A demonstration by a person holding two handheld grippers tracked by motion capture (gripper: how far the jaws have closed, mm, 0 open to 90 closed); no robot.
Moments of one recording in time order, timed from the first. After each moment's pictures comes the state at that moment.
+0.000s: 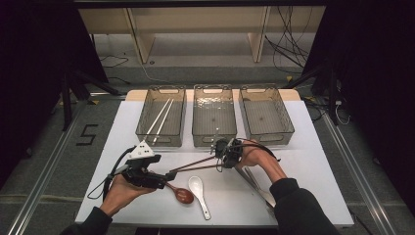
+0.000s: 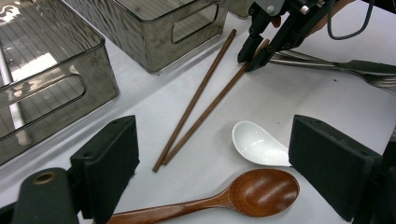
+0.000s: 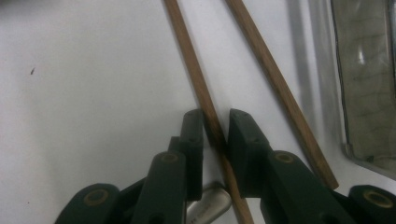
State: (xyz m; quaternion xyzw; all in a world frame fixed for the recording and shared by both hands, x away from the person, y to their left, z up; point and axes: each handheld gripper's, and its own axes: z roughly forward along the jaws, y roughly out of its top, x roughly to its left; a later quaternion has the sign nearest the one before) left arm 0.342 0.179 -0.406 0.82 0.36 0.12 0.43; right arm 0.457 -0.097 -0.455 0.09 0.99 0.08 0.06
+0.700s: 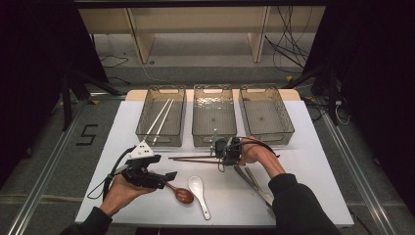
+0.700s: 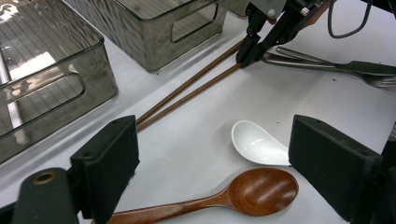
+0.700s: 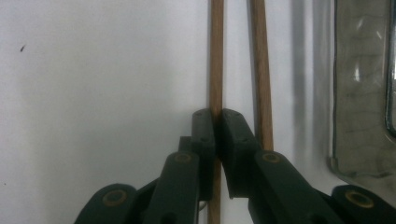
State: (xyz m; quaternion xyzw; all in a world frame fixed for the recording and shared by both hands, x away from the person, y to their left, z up) left arm 0.343 0.179 -0.407 0.82 0.36 0.12 0.43; right arm 0.462 -0.096 -0.455 0.04 1.00 0.07 0.06
